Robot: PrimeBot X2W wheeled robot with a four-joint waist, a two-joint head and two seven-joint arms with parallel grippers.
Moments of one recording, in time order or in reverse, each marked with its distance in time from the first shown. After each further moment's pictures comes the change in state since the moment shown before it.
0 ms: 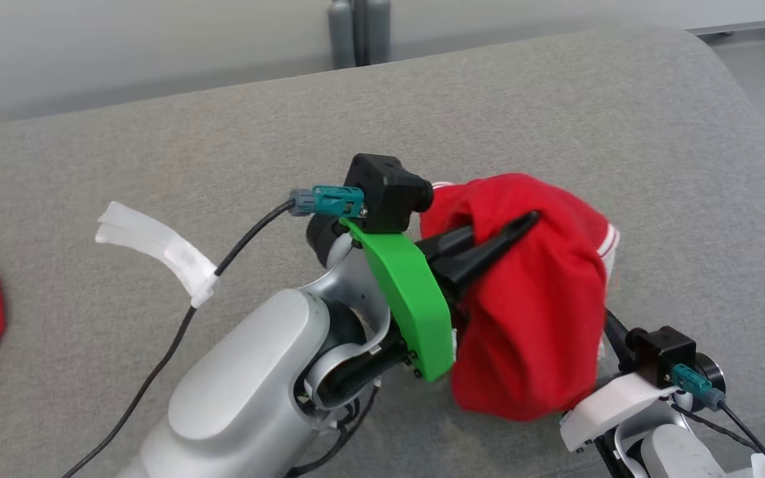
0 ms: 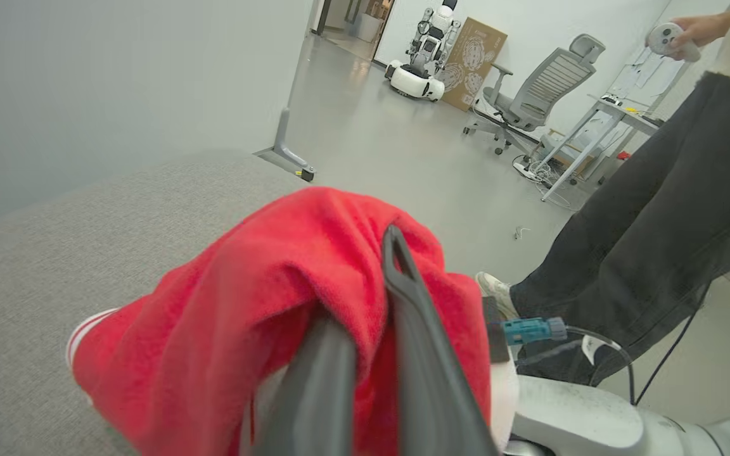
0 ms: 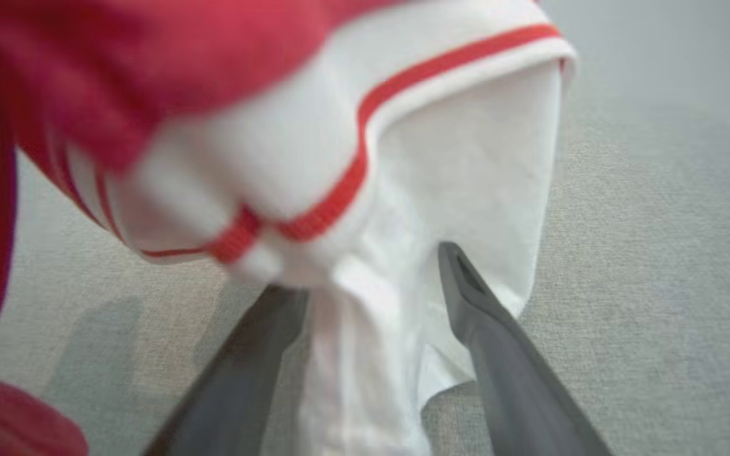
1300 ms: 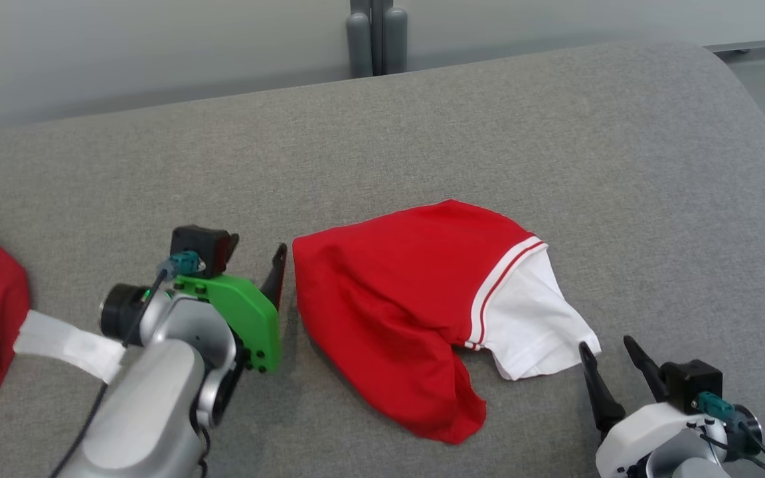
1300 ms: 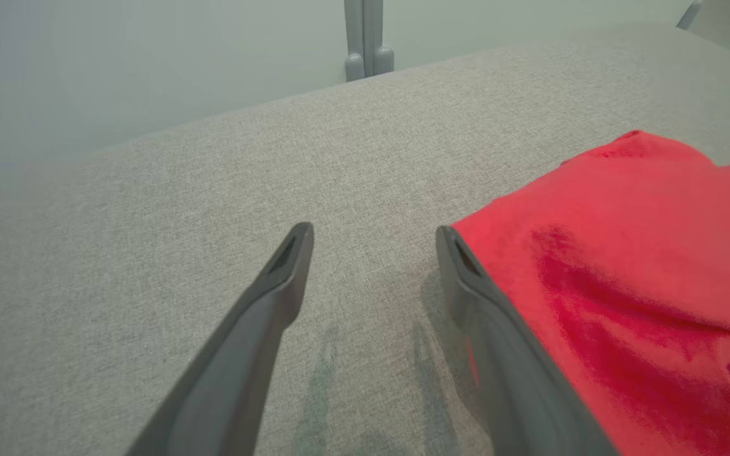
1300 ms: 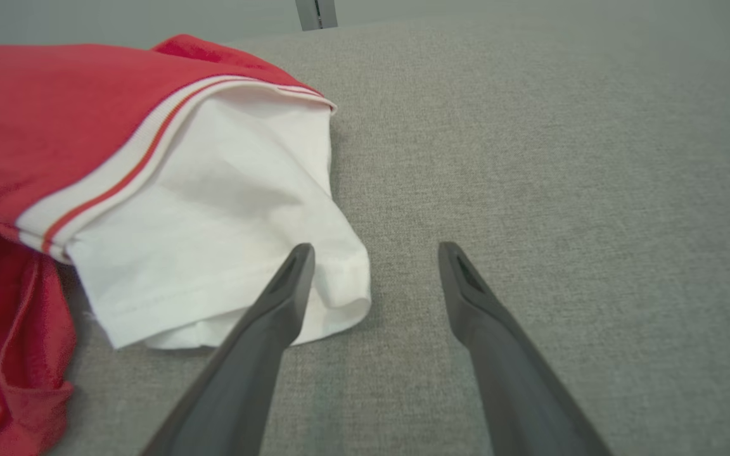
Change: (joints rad) left arm 0.132 0.183 0.171 0.451 0.397 0.236 -0.191; right arm 0.031 -0.014 -0.090 0.147 0.005 -0.017 0.000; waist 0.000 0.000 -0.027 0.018
